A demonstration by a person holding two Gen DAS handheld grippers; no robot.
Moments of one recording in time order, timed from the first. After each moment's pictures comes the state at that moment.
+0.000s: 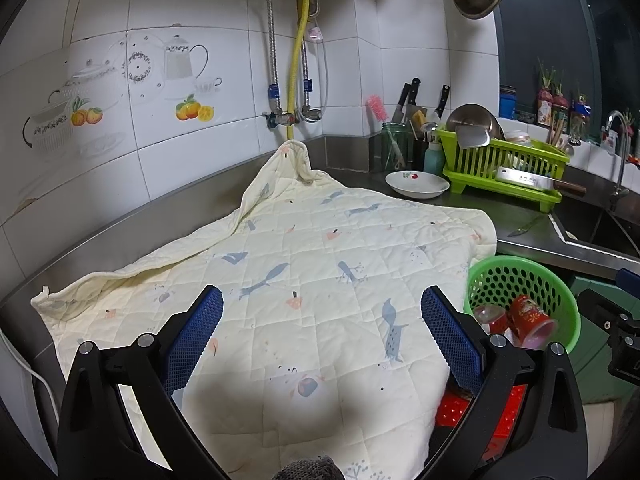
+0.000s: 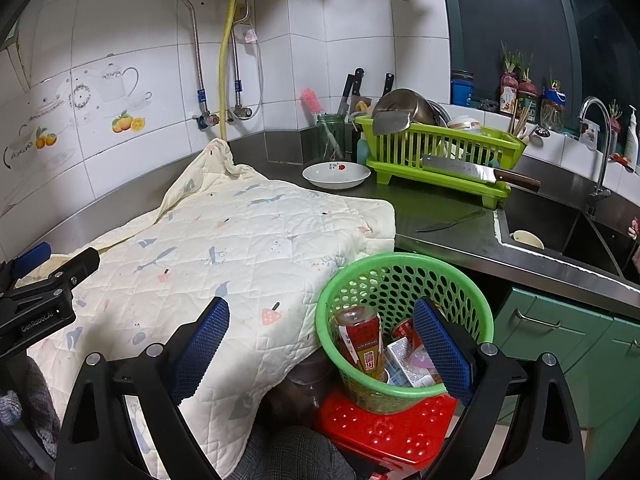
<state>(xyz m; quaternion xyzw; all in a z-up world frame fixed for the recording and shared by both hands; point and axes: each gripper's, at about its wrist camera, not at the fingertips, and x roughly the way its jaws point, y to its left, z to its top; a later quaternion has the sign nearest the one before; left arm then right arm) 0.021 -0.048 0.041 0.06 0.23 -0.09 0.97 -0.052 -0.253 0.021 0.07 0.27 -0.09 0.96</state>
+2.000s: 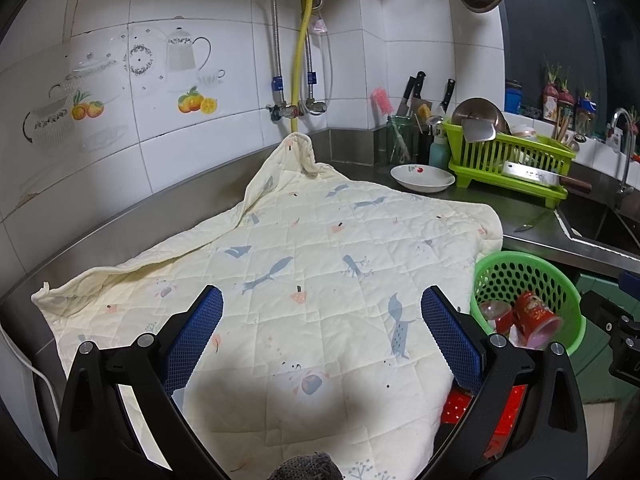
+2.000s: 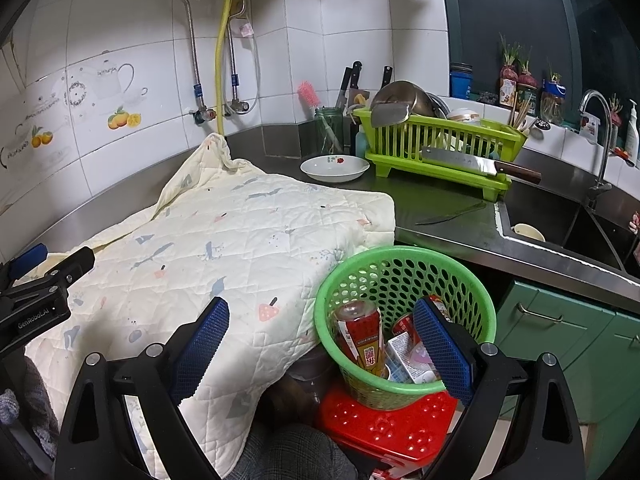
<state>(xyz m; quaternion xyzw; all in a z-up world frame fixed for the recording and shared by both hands) 0.027 -0.049 0.038 0.06 0.24 -0.08 0.97 -0.047 -0.254 0.014 0.07 0.28 -0.09 0.95</state>
